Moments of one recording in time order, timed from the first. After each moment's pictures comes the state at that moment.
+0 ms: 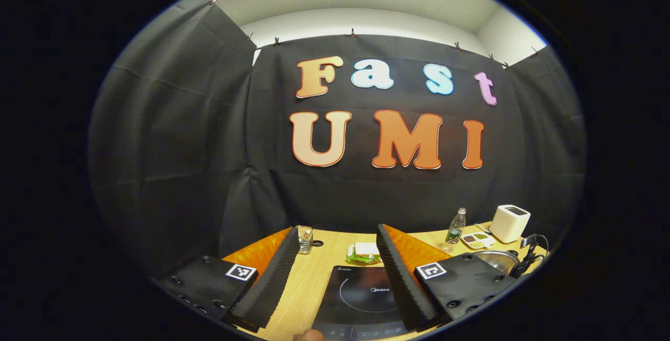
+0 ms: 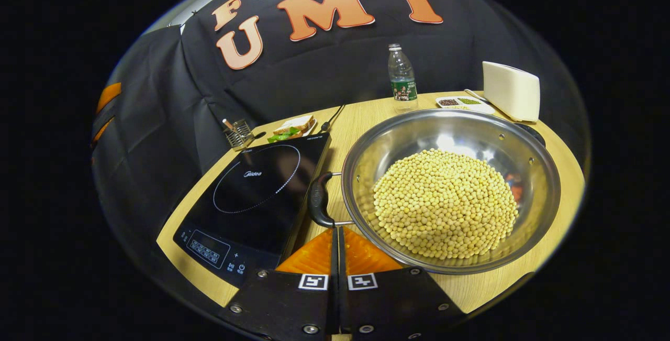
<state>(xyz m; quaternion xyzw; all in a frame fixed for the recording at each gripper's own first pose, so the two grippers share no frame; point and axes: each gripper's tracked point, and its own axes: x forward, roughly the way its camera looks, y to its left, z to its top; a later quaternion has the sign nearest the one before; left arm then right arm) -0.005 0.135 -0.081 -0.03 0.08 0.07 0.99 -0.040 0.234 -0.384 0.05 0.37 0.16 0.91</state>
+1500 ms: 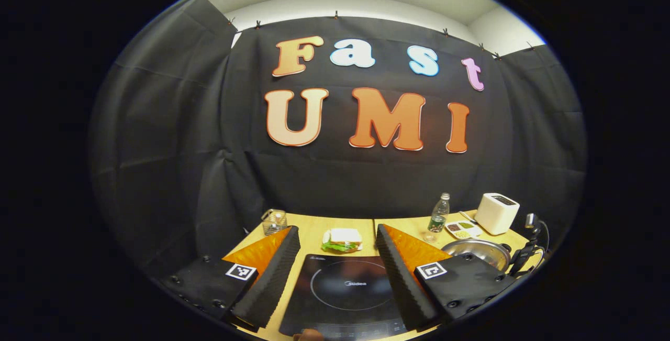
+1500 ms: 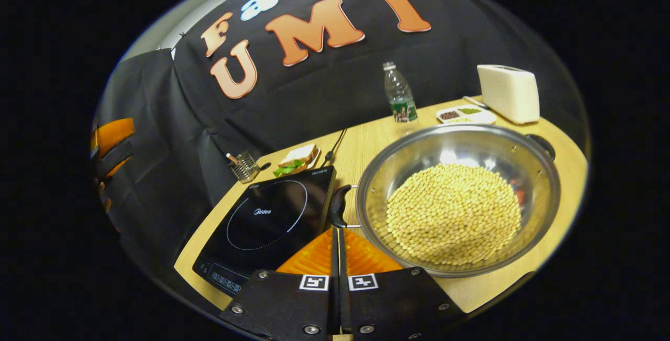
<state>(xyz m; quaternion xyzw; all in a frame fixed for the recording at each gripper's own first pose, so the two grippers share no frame) 0.028 0.053 -0.130 -0.05 0.13 0.00 0.99 -0.009 0.229 -0.333 0.11 0.30 0.15 0.94</state>
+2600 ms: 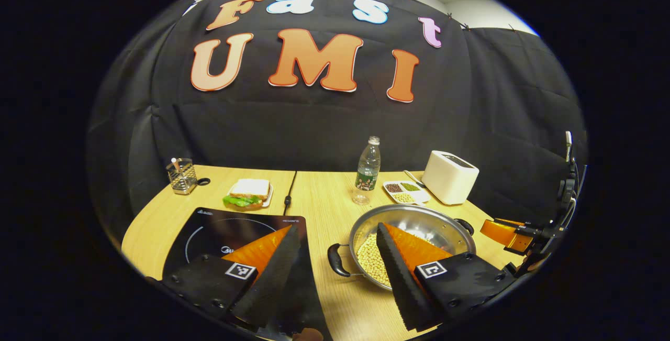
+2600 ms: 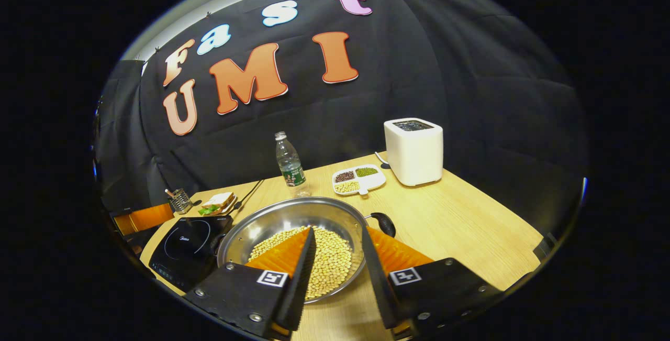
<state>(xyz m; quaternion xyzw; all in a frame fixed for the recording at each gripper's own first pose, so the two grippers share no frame) 0.049 -0.157 -0.263 -0.07 0.25 -0.12 0.96 0.036 -0.004 -0.288 0.06 0.23 0.00 0.97</state>
